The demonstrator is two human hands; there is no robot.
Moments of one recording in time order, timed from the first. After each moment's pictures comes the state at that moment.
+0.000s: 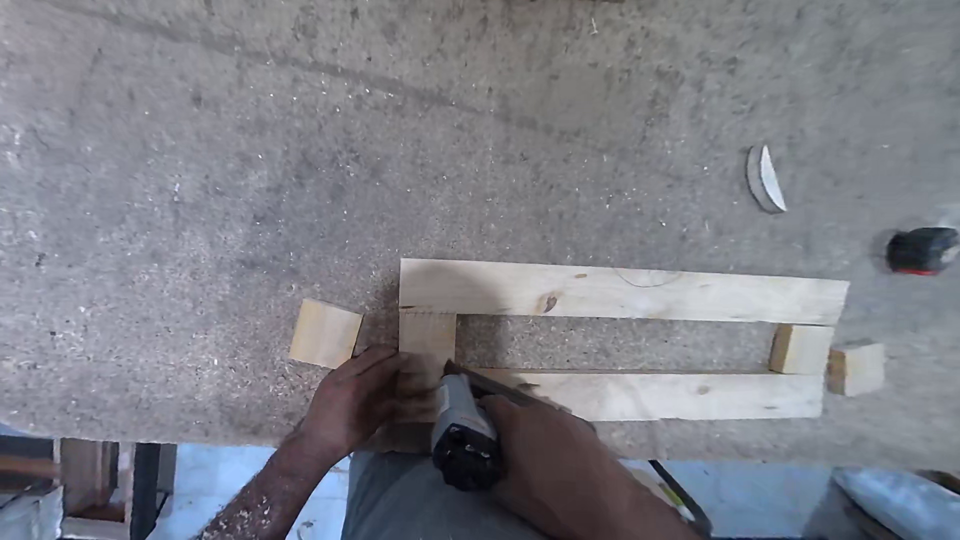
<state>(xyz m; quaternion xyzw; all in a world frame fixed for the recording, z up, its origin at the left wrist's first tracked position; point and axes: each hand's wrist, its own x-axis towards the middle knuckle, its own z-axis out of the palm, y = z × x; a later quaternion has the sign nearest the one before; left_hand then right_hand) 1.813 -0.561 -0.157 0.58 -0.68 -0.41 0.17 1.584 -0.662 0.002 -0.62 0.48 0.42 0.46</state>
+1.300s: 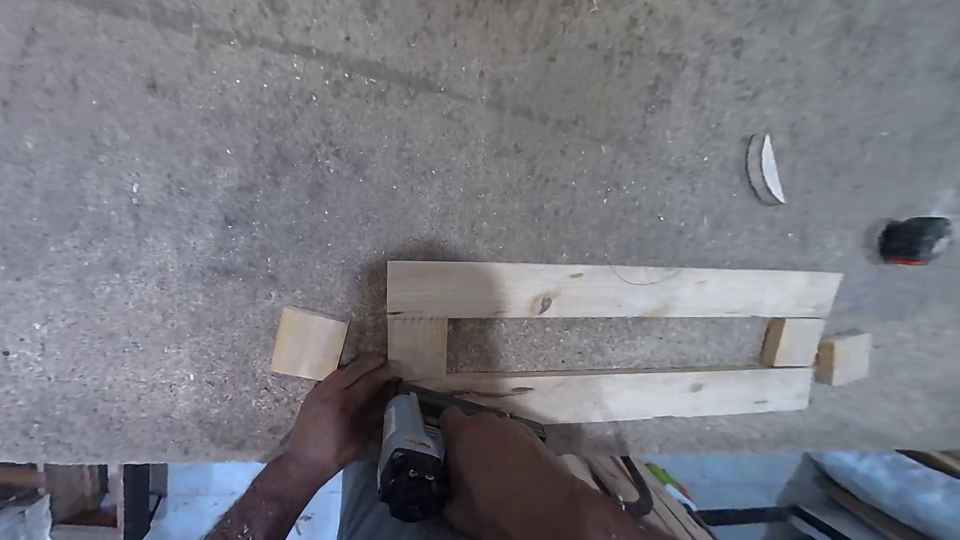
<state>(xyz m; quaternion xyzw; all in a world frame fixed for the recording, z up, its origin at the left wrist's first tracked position) 1.808 -0.561 -0.160 0.58 -0.69 -0.37 0.21 1.615 -0.670 -0.010 -0.59 0.43 0.43 0.53</state>
